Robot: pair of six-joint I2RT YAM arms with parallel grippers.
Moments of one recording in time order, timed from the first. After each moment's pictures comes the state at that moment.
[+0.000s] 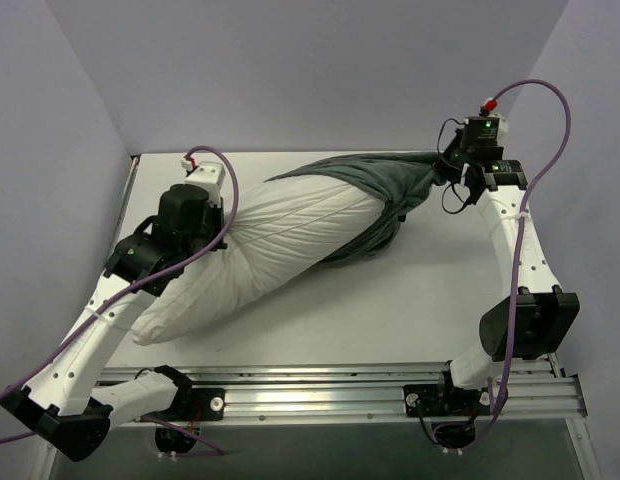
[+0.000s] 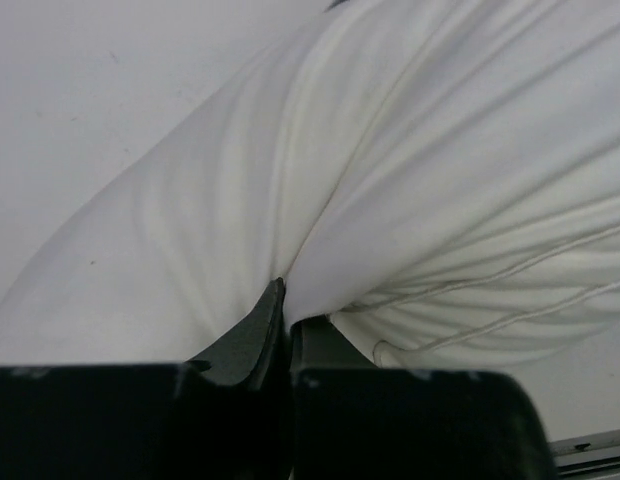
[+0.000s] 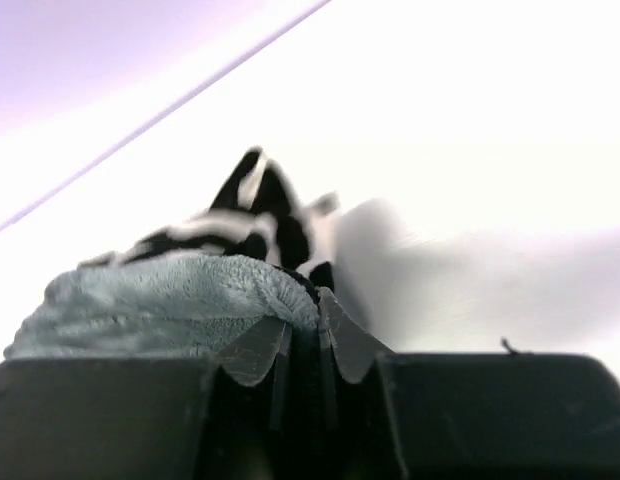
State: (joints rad) left arm -0.57 1.13 1.35 -0.81 -0.32 -0.25; right arm 0.04 1.57 1.62 -0.62 0.07 0.57
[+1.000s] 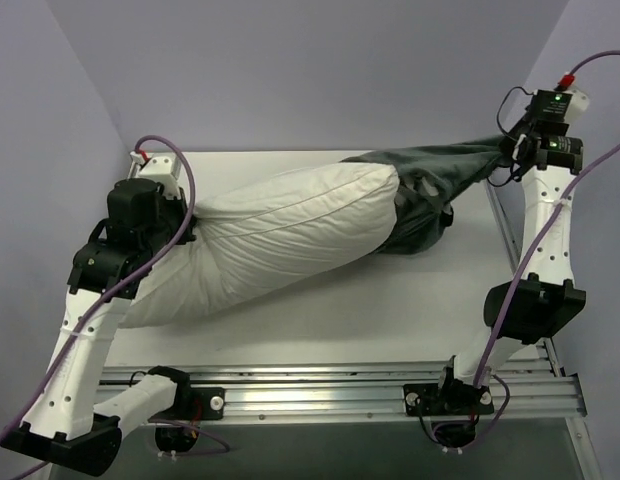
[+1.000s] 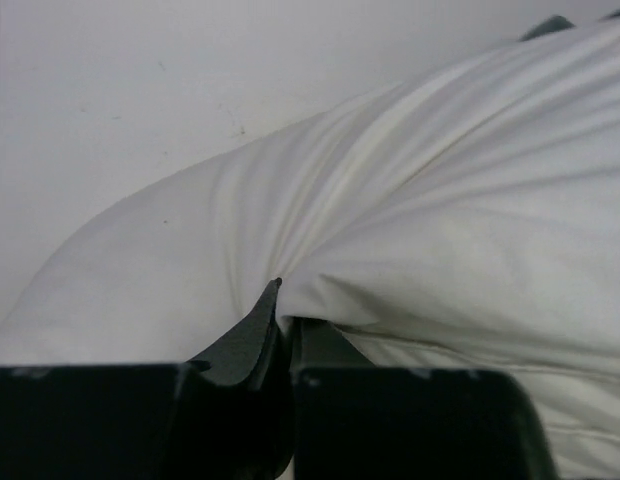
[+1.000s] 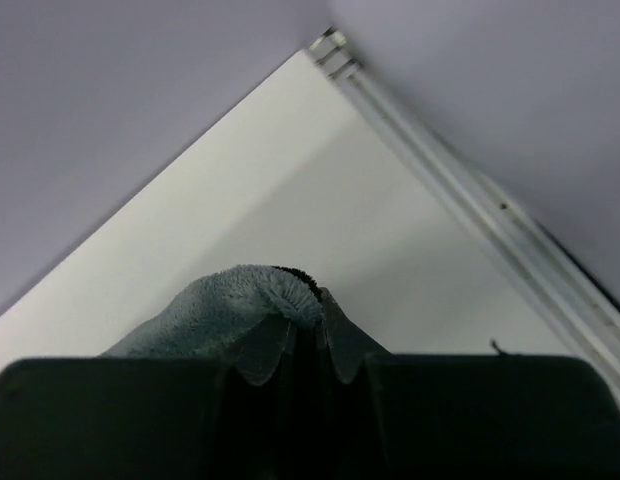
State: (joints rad) left arm -0.31 1.03 1.39 -0.85 -0.12 -0.21; right arm -0.21 1.70 1.99 -0.84 0.18 0.44
